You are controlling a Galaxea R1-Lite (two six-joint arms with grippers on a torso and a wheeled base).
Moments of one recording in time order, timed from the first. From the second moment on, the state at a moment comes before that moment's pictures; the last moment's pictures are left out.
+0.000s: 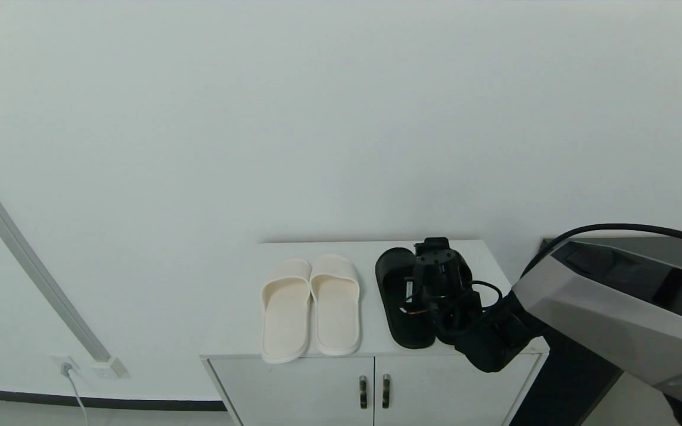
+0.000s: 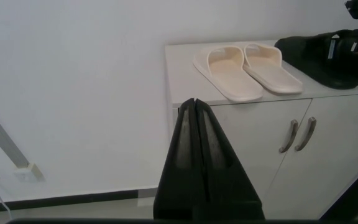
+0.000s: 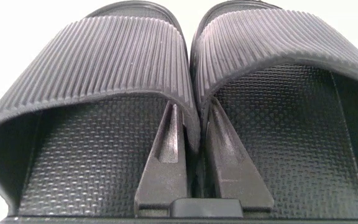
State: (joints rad) left arm 0.00 0.00 0.00 0.00 -0.04 0.02; right arm 0.64 2.36 -1.21 -0.82 -0.58 0.23
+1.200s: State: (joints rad) left arm 0.00 0.00 0.00 0.00 -0.04 0.02; right arm 0.82 1.64 -0.46 -0.87 -0.04 0.10
